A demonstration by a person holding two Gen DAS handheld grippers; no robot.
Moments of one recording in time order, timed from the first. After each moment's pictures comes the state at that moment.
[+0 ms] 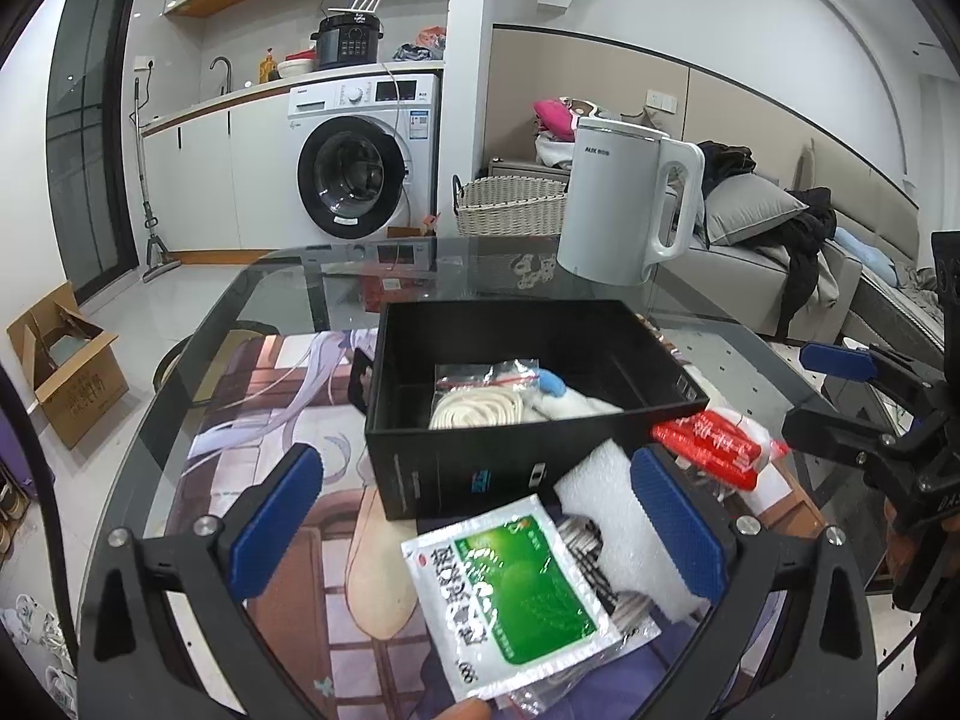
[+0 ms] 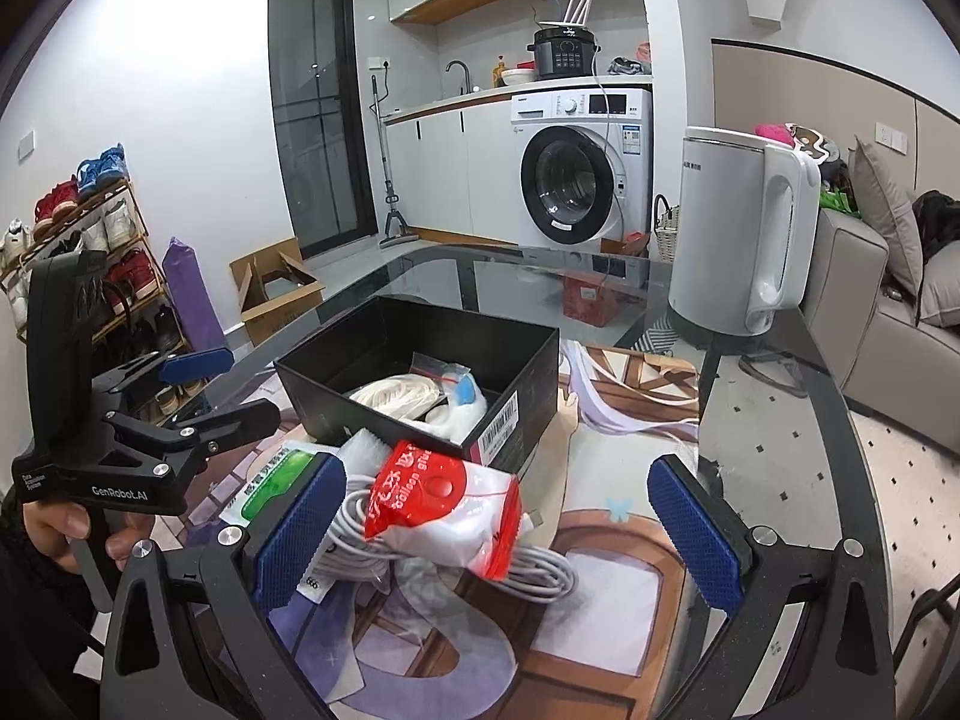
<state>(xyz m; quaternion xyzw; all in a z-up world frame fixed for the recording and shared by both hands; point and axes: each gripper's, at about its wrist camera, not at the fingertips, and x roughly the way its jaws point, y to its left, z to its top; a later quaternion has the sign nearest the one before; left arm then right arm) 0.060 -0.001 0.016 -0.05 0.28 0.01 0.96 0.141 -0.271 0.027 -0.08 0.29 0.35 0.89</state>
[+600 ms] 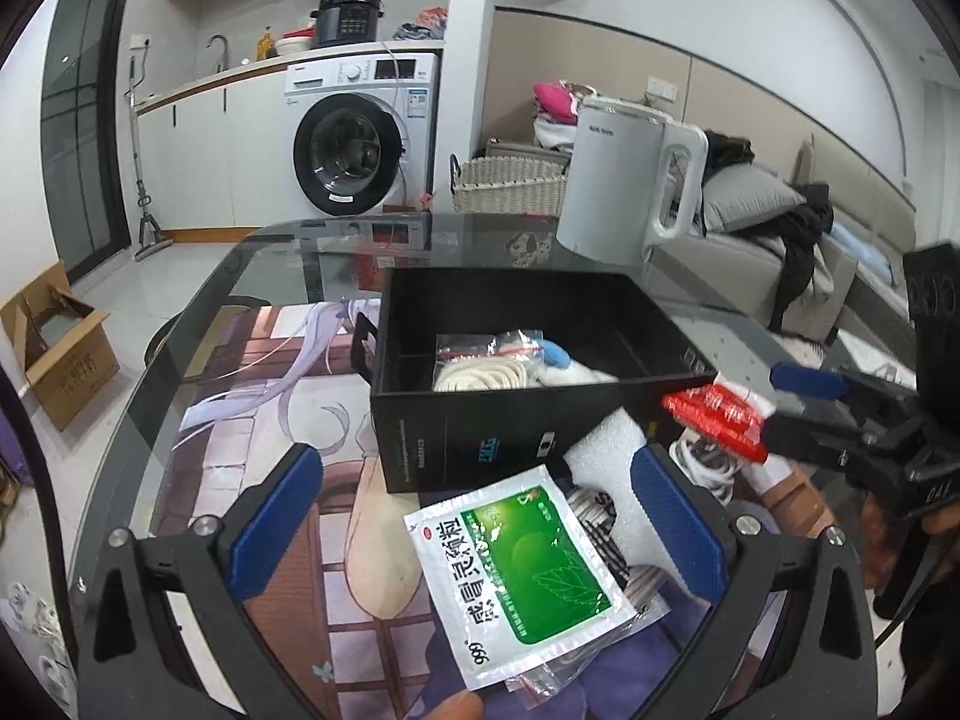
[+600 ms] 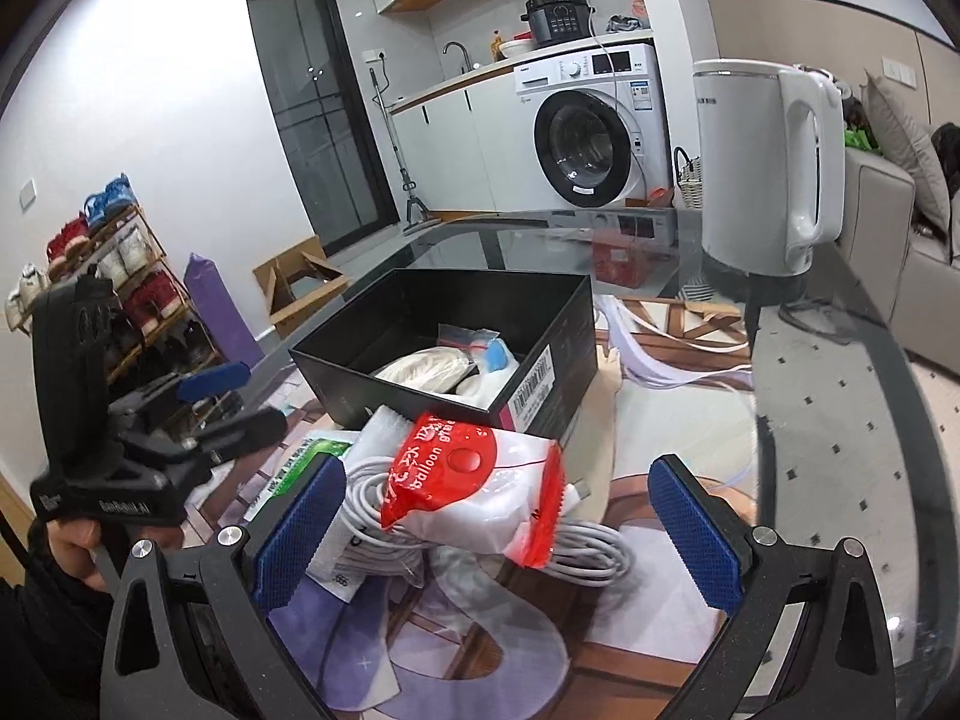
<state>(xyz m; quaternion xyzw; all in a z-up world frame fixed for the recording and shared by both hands) 0.061 0.003 0.006 -0.05 0.30 -0.01 0.95 0.157 -0.265 0.005 -0.02 0.34 0.38 0.86</state>
